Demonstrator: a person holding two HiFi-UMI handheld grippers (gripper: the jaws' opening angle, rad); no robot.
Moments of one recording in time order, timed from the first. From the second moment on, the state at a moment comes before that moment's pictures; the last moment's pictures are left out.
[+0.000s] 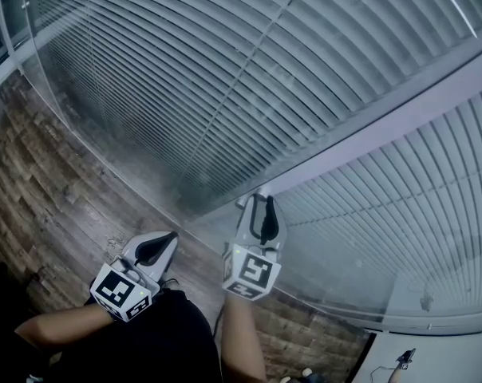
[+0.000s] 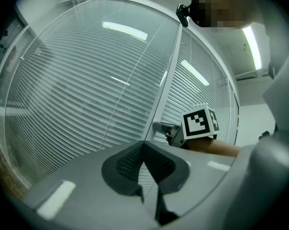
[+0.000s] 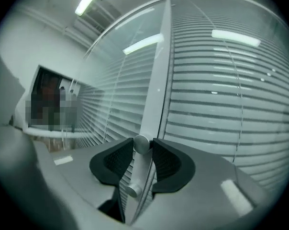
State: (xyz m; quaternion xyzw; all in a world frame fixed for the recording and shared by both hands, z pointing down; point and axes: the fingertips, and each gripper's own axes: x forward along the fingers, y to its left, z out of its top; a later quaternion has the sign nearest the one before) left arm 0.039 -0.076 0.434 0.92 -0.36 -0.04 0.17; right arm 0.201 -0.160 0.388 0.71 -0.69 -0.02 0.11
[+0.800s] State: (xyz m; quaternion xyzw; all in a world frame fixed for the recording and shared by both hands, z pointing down) left arm 0.035 -0.078 0.436 0.91 -0.36 -0.04 0.18; right arm 0.195 -0.158 0.382 0.67 -0.68 -0.15 0.26
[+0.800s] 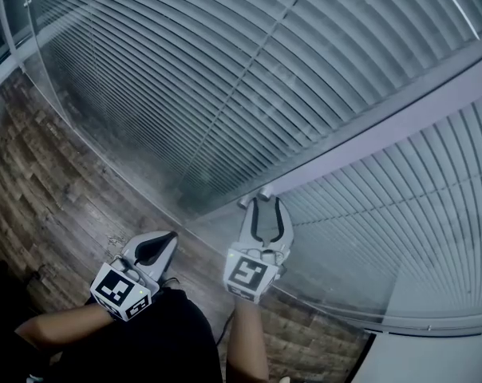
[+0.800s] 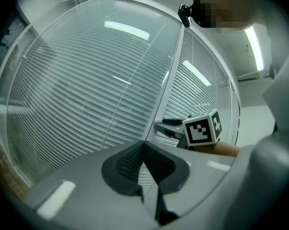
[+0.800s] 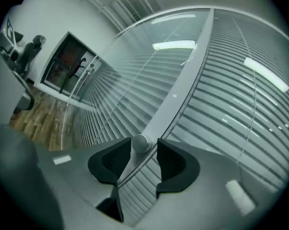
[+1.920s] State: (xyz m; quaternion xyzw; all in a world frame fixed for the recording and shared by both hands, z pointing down) left arm 0.111 -0.045 0.432 0.96 -0.25 -0.01 0.15; right arm 0.220 0.013 0.390 0.76 -0.64 -0.02 0.00
